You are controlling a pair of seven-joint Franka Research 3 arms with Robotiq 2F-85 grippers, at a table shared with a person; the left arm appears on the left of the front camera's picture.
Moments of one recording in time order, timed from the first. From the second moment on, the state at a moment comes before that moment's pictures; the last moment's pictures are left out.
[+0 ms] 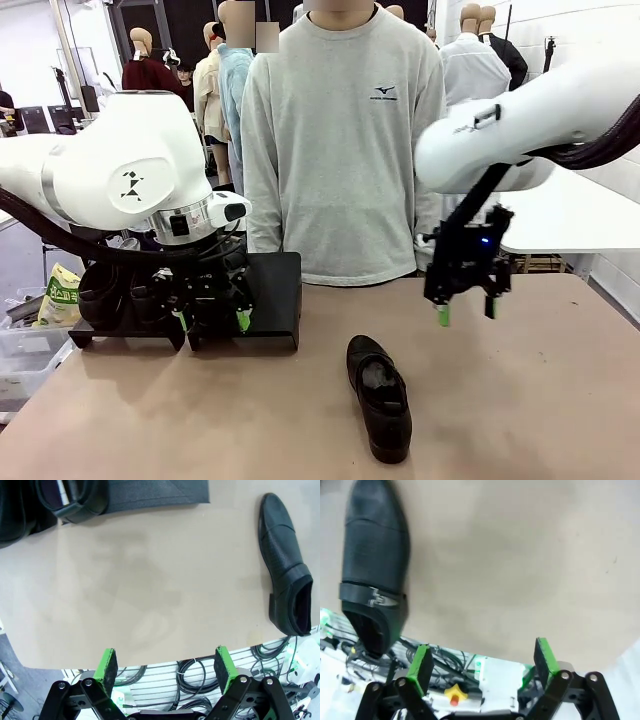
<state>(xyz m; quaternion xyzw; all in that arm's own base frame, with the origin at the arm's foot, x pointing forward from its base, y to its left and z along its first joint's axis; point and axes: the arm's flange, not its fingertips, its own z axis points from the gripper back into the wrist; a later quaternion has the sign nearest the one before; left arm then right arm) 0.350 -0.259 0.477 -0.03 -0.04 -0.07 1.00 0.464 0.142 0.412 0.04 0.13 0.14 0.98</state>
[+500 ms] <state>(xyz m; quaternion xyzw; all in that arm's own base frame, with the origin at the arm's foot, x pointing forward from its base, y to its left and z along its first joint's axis) 0.310 -0.371 0.469 -0.12 -0.03 0.01 0.99 0.462 0.115 0.394 0.08 0.15 0.10 0.98</state>
